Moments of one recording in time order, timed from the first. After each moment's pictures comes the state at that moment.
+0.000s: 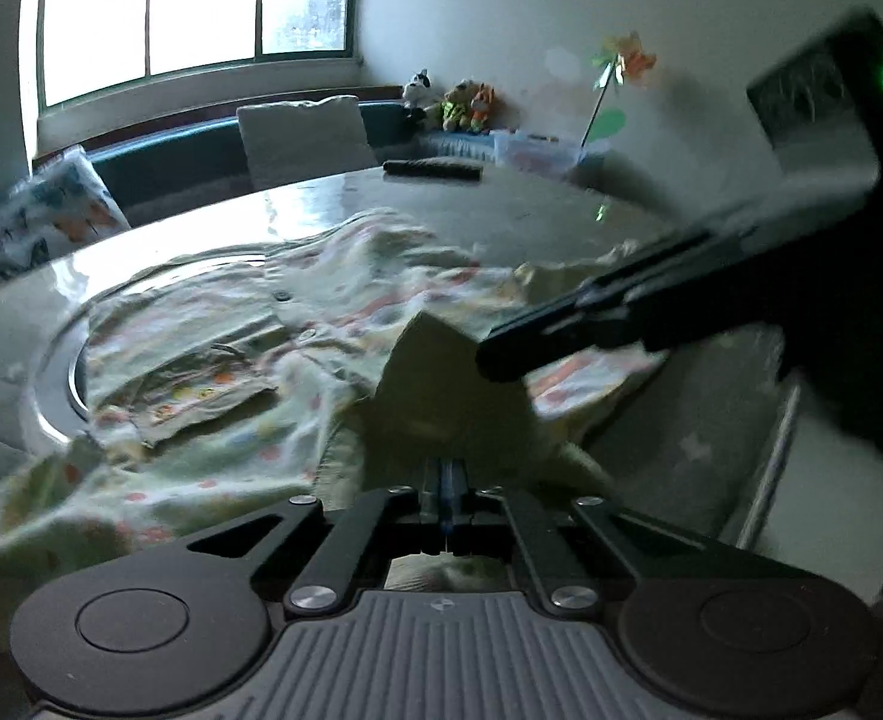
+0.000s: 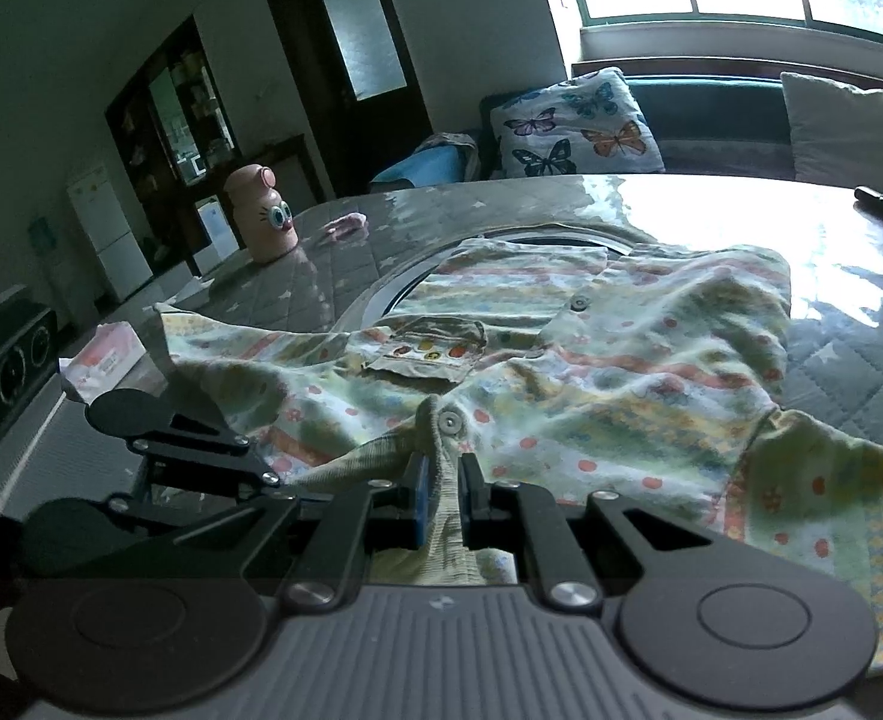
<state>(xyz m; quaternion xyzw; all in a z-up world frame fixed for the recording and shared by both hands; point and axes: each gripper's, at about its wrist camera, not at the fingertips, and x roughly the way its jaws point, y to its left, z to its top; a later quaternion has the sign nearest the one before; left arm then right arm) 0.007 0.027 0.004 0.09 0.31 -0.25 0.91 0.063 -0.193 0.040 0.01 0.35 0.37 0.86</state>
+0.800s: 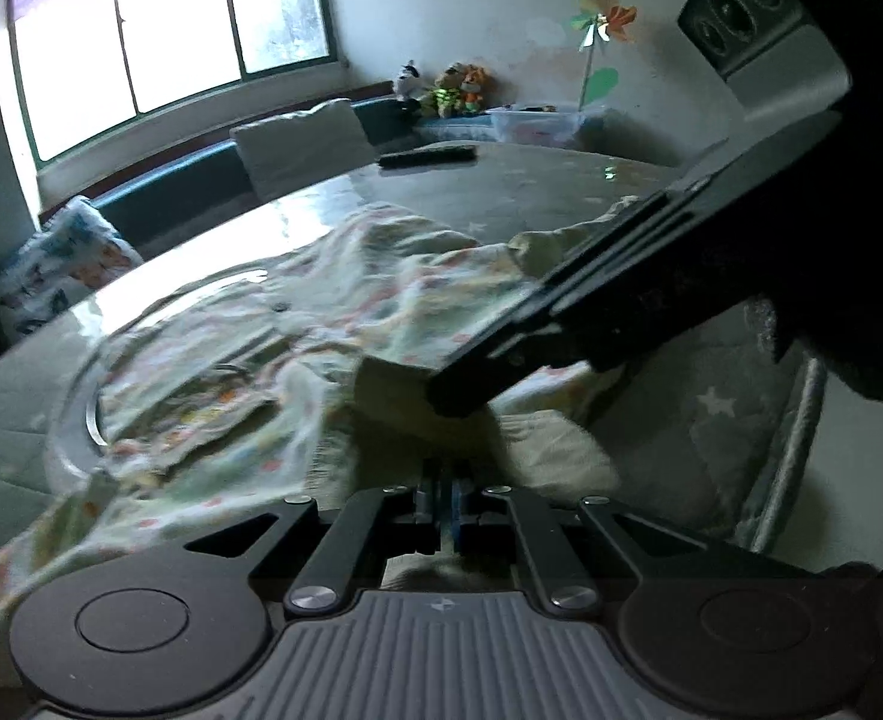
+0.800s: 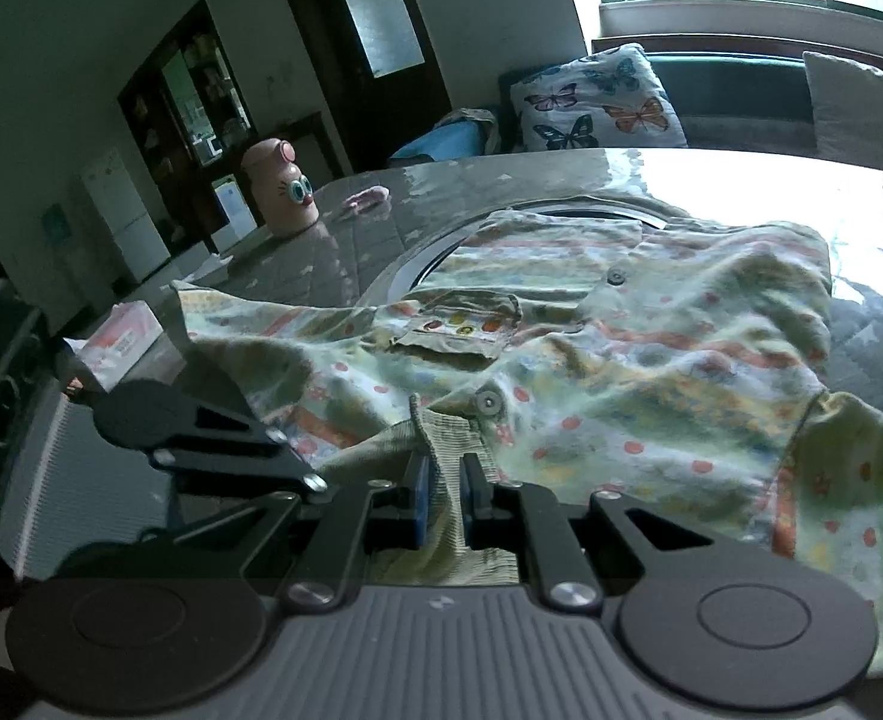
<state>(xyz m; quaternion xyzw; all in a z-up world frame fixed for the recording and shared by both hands) -0.001 0.009 -0.003 0.16 0.30 -0.22 0.91 0.064 -0.176 0.031 0.00 0.37 0.39 0.84</state>
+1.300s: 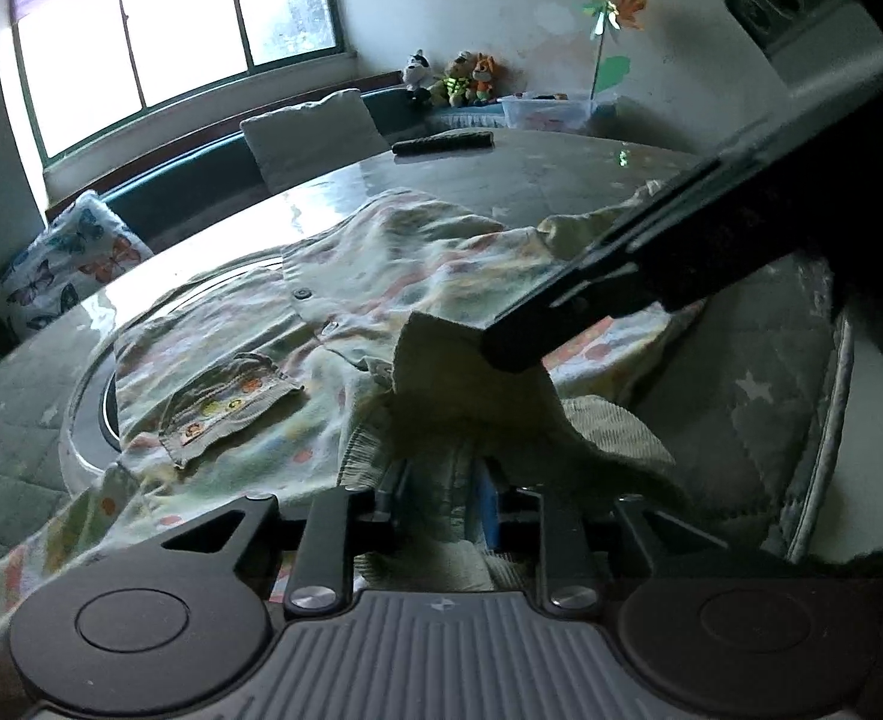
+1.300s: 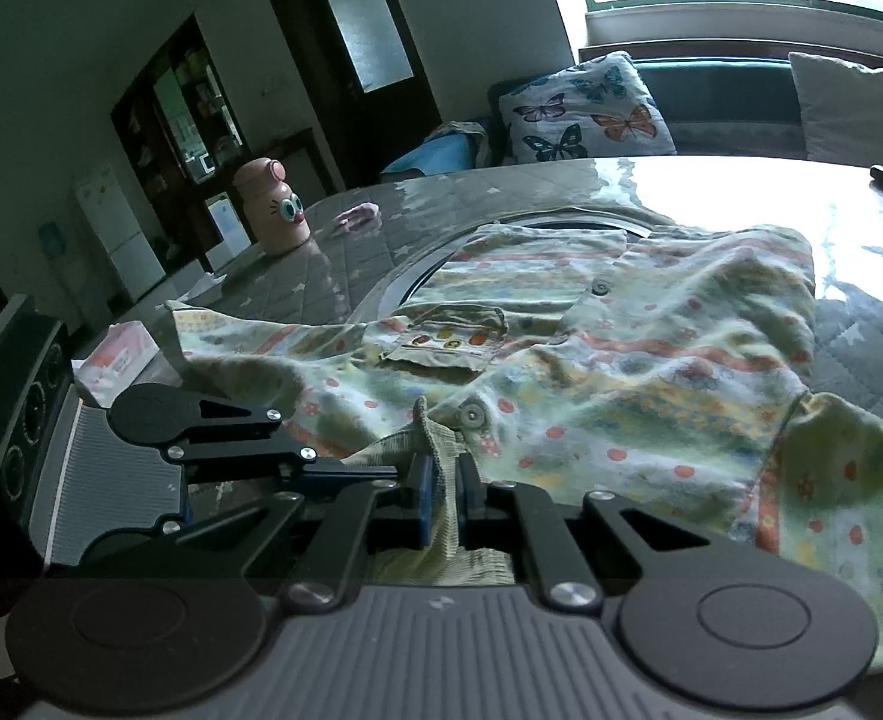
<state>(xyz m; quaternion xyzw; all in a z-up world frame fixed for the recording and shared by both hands) 0.015 0.018 -0.011 0.15 0.31 -0.23 0.91 0.066 -0.186 0.035 0.02 0.36 0.38 0.85</state>
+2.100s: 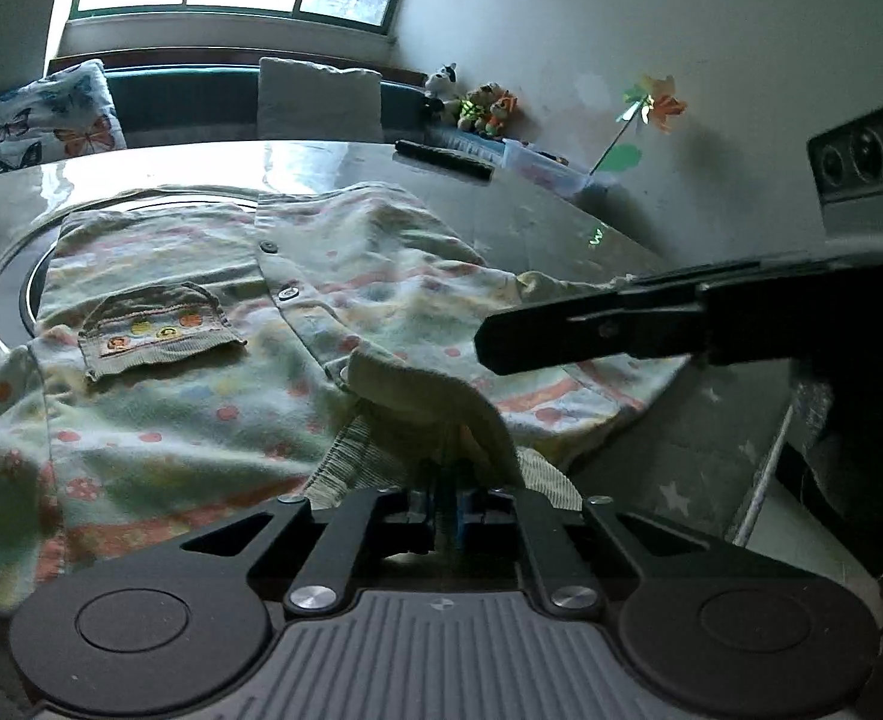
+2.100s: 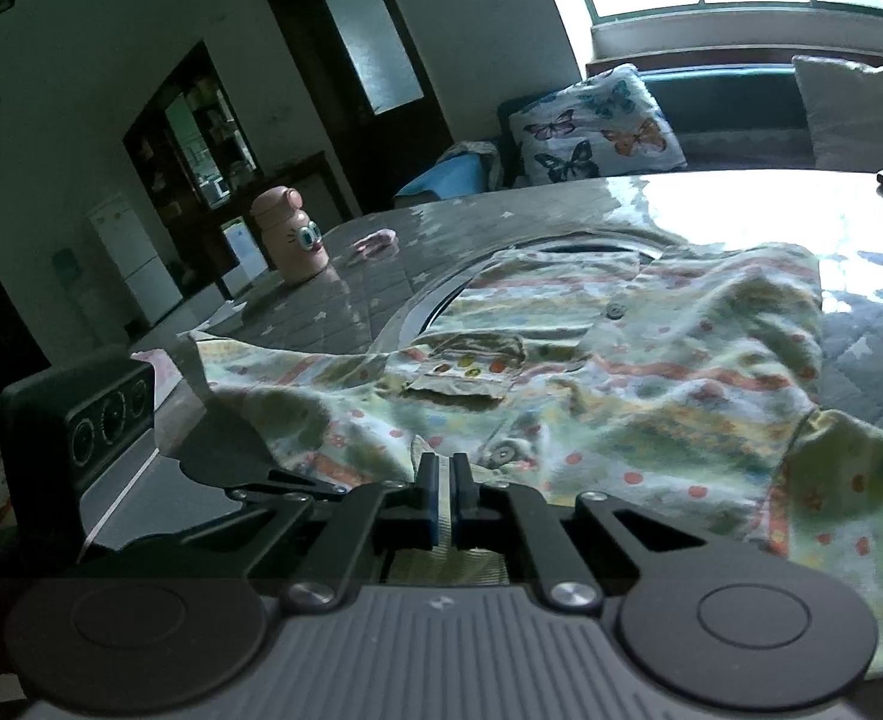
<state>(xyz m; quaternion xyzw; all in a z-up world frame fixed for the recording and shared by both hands) 0.024 0.036 -0.007 -0.03 0.34 -0.27 0.90 0.065 -0.190 0.046 0.05 0.35 0.40 0.85</state>
